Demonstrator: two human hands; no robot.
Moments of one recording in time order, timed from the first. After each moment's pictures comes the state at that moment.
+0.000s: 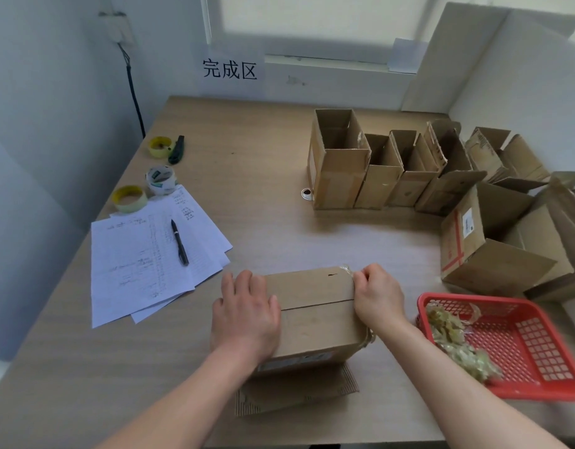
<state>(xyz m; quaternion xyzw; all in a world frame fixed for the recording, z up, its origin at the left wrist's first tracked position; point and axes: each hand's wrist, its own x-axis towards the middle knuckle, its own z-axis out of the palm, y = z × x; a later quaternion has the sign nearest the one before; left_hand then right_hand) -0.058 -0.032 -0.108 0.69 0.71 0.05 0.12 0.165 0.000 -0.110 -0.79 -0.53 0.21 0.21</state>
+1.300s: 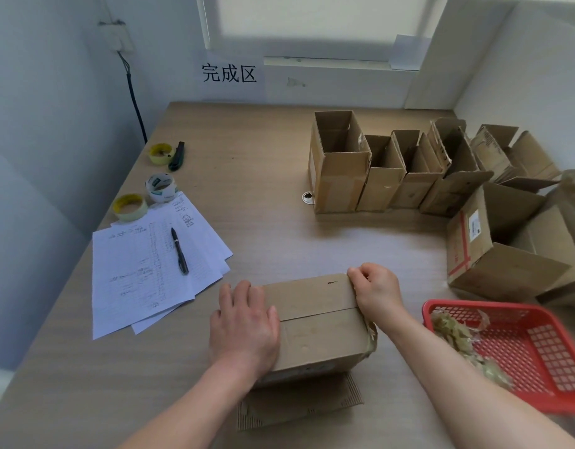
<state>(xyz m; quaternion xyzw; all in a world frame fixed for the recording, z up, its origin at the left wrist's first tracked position) -0.055 -0.027 -0.110 0.68 0.72 0.02 0.12 0.175 0.031 -0.113 -0.75 -0.55 0.26 0.28</state>
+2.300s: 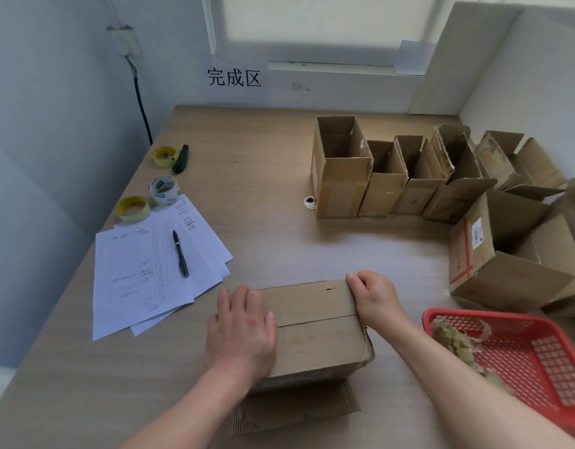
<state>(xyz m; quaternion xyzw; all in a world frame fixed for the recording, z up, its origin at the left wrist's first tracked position) -0.053 -0.028 -0.109 0.68 0.72 0.01 0.11 0.184 0.035 -0.119 -0.72 -0.58 0.28 0.25</state>
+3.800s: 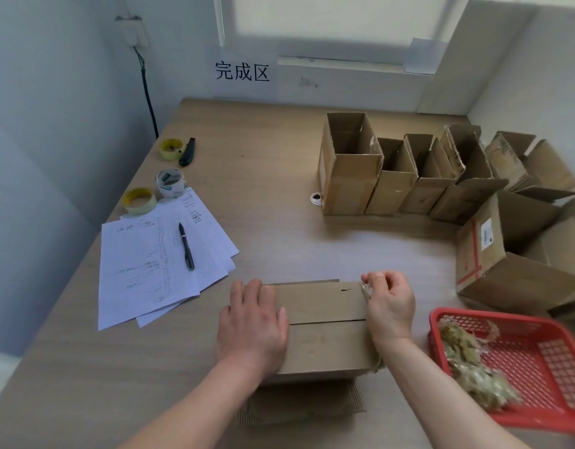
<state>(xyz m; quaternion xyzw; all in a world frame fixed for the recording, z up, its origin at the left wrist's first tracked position) -0.053 -0.027 -0.114 0.70 0.70 0.02 0.10 0.155 0.009 -0.113 -0.72 -0.34 0.30 0.52</state>
